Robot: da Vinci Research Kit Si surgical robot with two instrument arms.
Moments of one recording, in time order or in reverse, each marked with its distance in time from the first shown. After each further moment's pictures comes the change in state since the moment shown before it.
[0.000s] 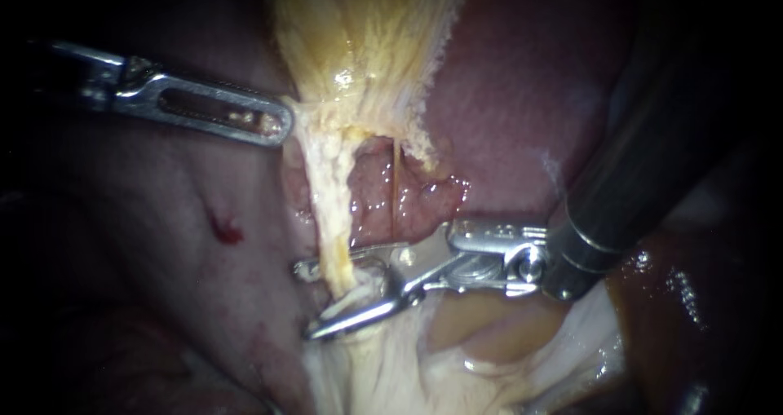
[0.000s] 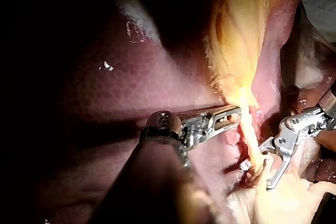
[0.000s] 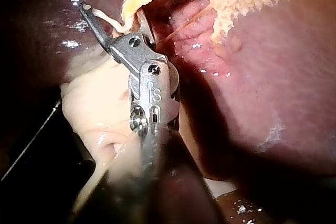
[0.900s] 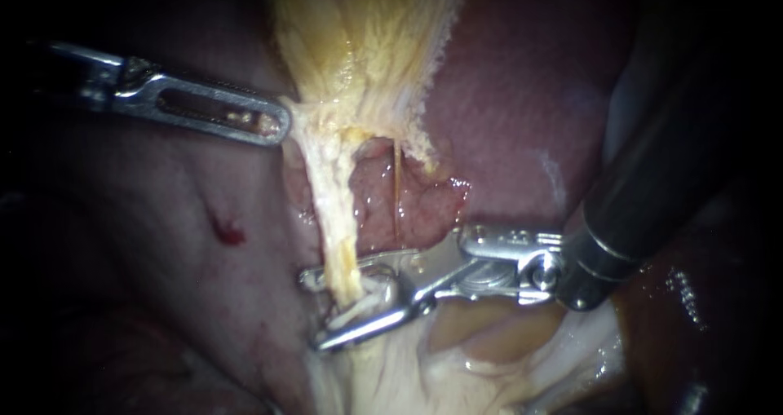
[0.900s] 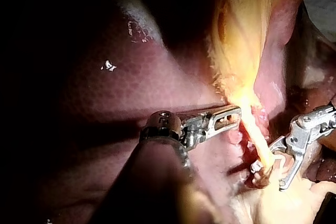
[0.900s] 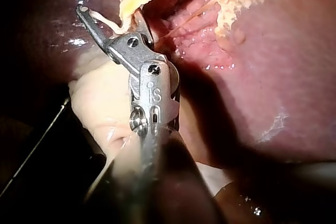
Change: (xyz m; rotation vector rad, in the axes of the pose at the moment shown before) right arm 0.002 -0.002 -0.001 0.025 0.026 0.006; left arm 0.000 0.000 0.000 0.000 0.001 0.001
